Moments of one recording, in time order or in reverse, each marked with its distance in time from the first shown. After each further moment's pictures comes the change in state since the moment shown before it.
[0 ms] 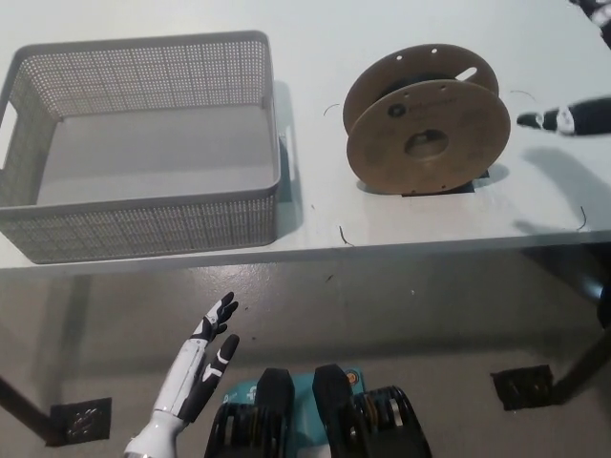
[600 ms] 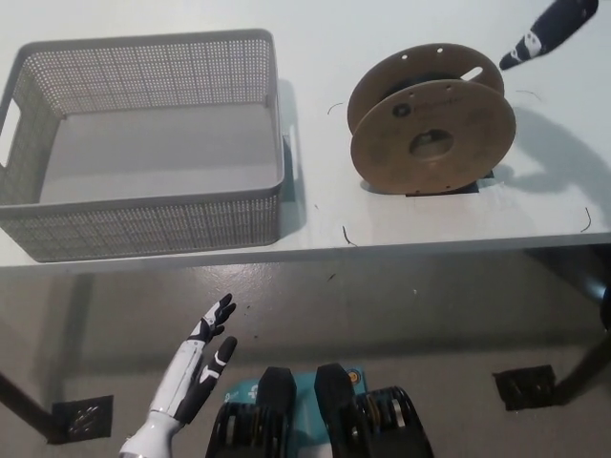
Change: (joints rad) left_arm 0.000 0.017 -0.003 -0.003 0.000 0.003 -0.015; right_arm -0.476 -0.011 0.328 0.400 -0.077 0.140 0.365
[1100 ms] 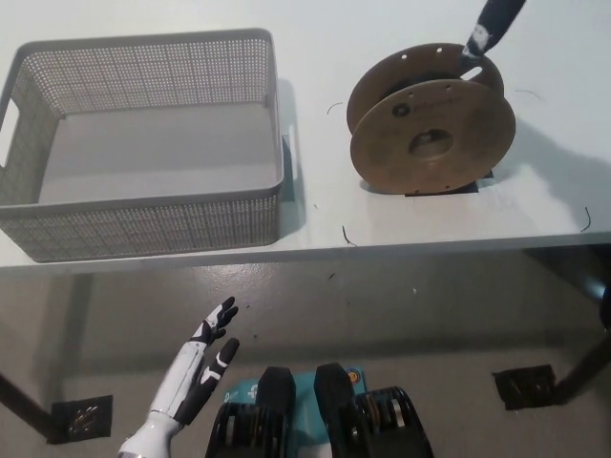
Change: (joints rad) left_arm 0.004 0.006 -0.002 -0.019 0.000 0.031 -0.025; right_arm -0.151 0.160 0.098 0.274 -0.057 0.022 0.176
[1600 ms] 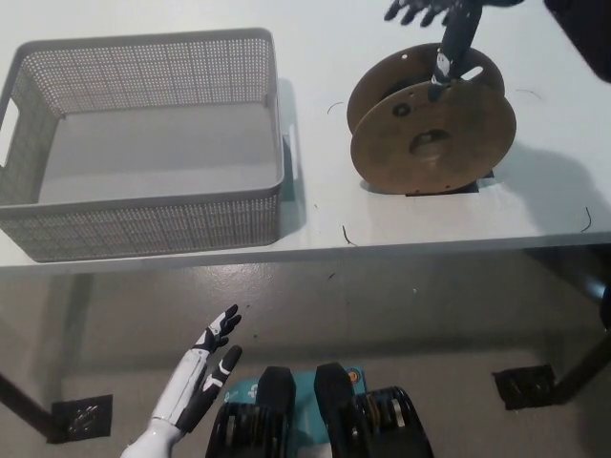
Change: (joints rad) left_arm 0.020 0.001 -0.007 -0.014 0.000 0.015 -0.014; right_arm -0.044 0.119 0.073 0.221 -0.096 -0.019 0.034
